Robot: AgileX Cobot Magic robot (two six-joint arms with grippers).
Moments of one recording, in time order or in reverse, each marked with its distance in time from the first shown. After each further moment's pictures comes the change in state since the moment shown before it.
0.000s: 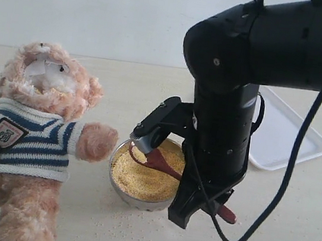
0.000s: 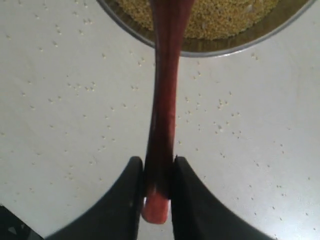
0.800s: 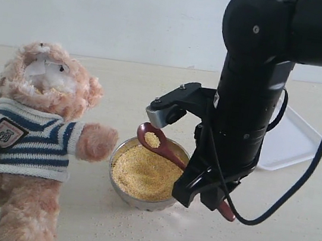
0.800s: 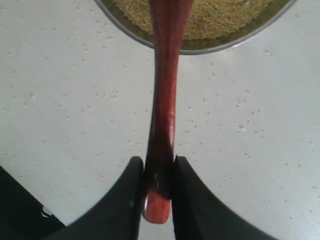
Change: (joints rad) left arm 0.000 0.000 0.000 0.000 0.000 0.000; right arm -0.099 -0.042 0.000 0.161 0.002 -0.045
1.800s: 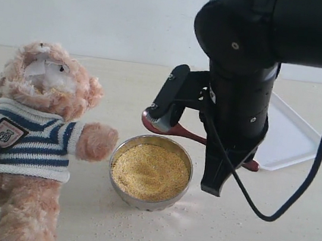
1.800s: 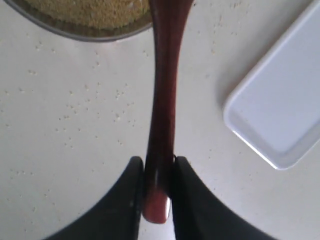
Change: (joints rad) left arm 0.000 0.000 0.000 0.000 0.000 0.000; right arm 0.115 -0.012 -0.046 -0.441 0.002 -0.016
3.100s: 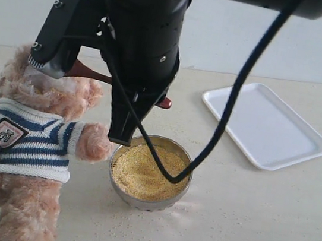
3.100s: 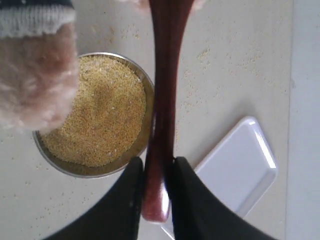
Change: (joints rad) left arm 0.000 0.000 0.000 0.000 0.002 0.000; right arm 0.214 0.102 -0.372 -0.082 0.000 -0.057
